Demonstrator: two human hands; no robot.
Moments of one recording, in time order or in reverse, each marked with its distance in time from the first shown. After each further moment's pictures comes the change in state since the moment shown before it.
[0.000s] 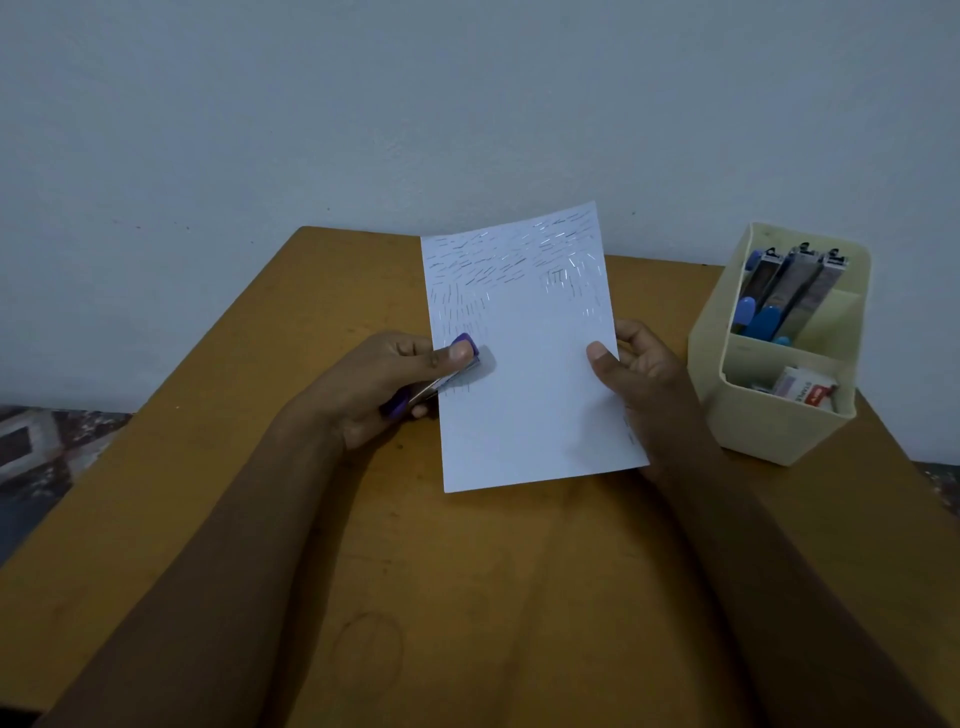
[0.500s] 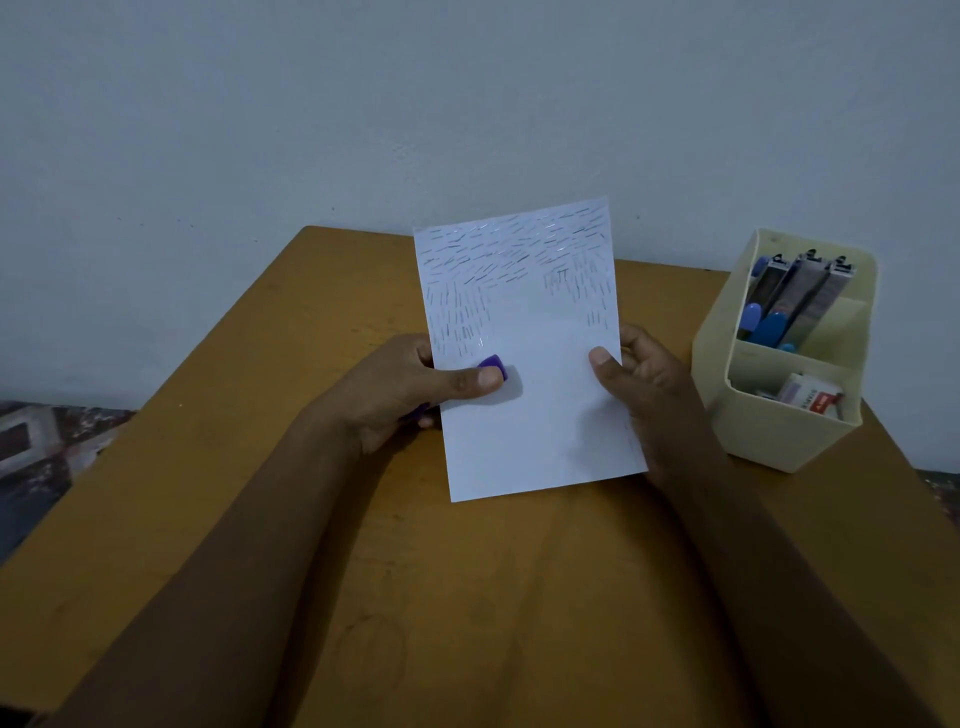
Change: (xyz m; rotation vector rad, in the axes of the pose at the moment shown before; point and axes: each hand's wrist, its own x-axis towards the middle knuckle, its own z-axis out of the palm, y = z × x) left_hand -0.002 0.001 0.010 0.011 0.011 0.023; right_hand -0.004 -0.002 0.000 -0.021 -0.058 -0.025
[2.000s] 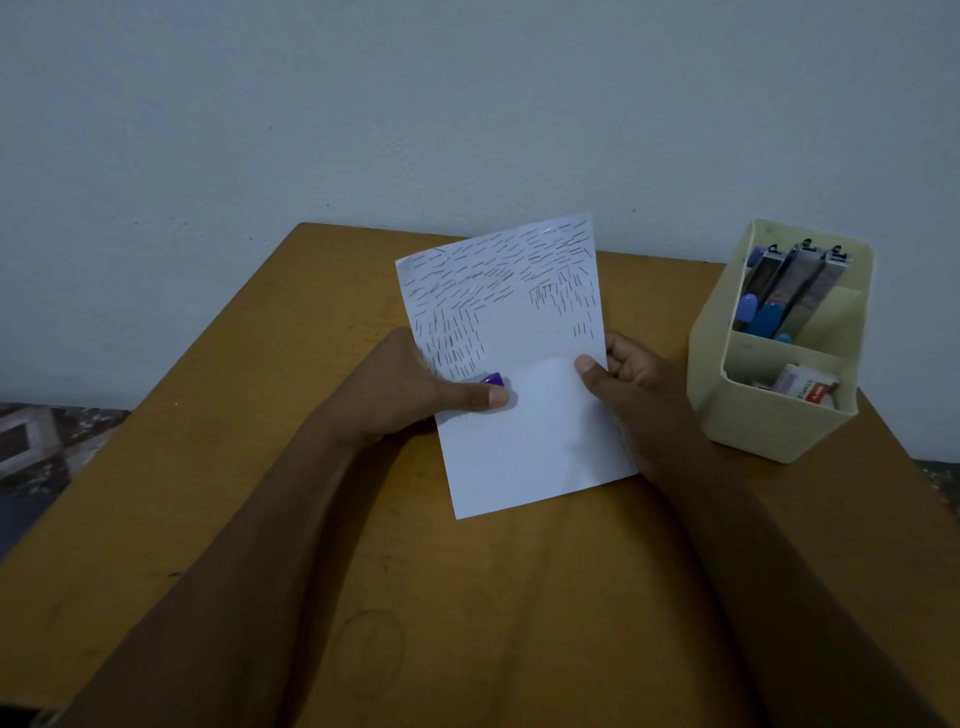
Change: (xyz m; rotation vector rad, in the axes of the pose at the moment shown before) left_hand 0.000 -0.001 0.008 0.193 0.118 0.152; right_hand 0.005 0.012 0.000 -0.012 -0.063 -0.004
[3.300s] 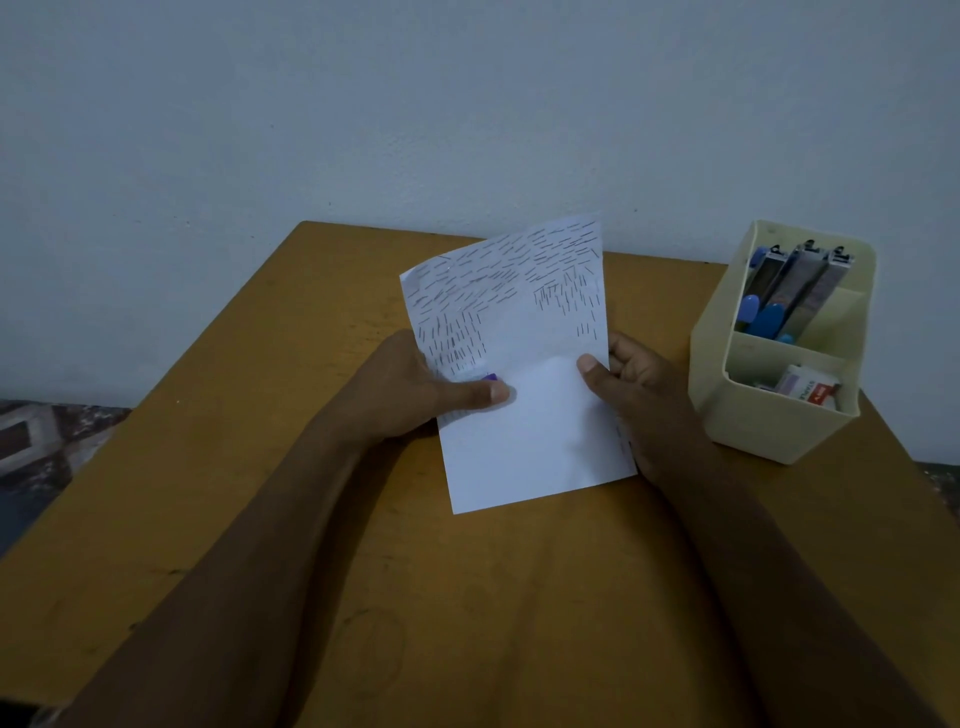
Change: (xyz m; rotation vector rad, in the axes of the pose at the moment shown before) left_hand 0.000 -0.003 0.001 -0.008 -0.003 0.050; right_hand 0.000 0.001 -0.001 0.022 -0.019 -0.018
